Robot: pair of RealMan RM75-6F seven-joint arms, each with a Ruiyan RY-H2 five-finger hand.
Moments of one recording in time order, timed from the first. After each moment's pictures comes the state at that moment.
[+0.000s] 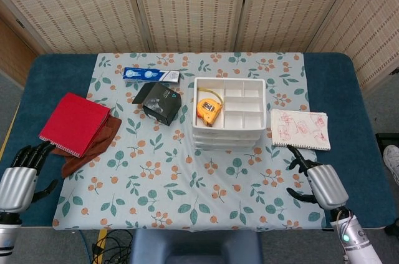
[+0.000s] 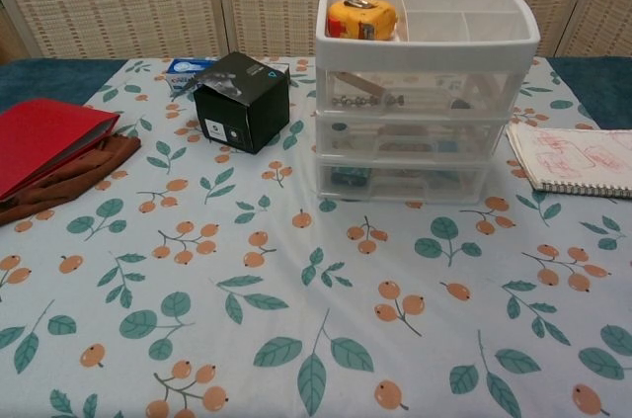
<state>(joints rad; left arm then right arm) -0.16 -1.12 -0.05 -1.64 1.54 1.49 0.08 0.20 -1.16 0.01 -1.79 -1.59 1.34 0.00</state>
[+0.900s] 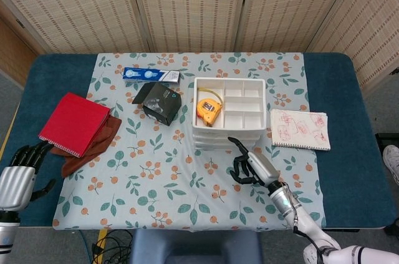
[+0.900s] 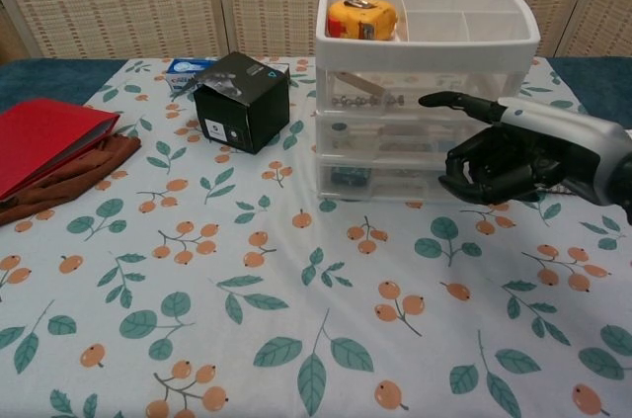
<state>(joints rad) -0.16 -1.12 -0.06 -1.62 1.51 1.47 0.06 0.48 -1.47 0.16 -1.67 -1.34 0.96 0.32</state>
